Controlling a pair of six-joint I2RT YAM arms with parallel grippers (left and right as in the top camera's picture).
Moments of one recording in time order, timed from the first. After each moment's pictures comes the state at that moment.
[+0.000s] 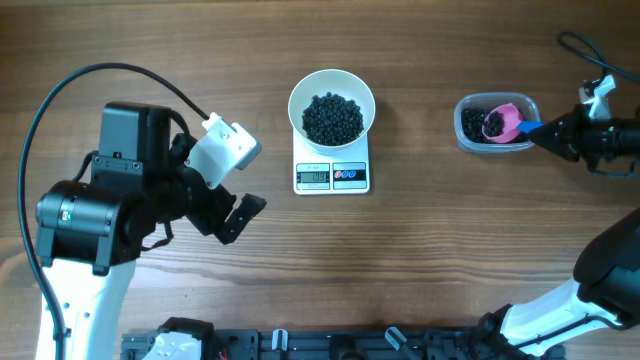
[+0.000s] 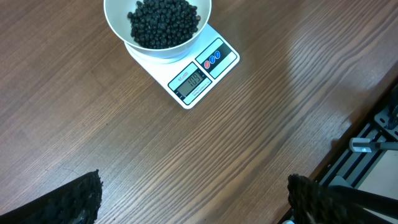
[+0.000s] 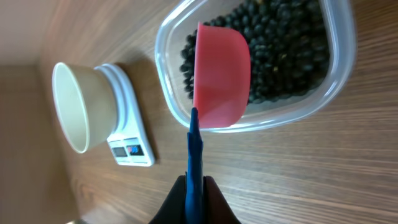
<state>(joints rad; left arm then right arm) -0.18 1.15 1.44 -1.35 0.36 0.52 -0.57 1.85 1.51 -1.24 -0.73 -0.19</state>
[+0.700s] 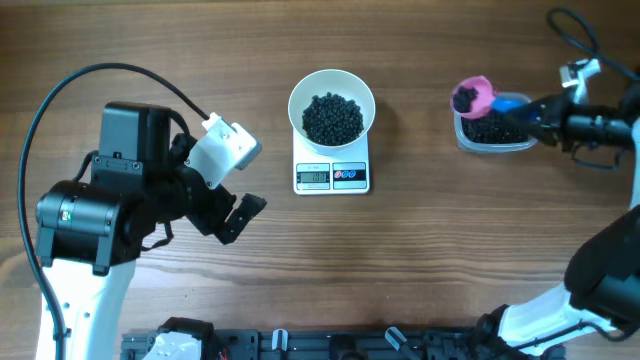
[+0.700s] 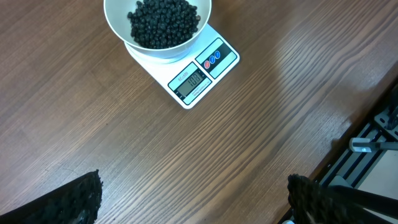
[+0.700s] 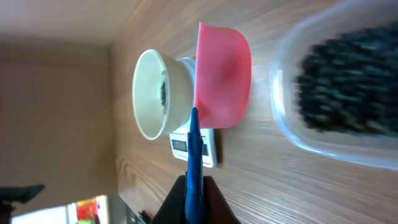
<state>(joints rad) -0.18 1.15 1.44 -1.35 0.36 0.52 -0.46 1.79 1.51 -1.24 -0.97 -0.20</state>
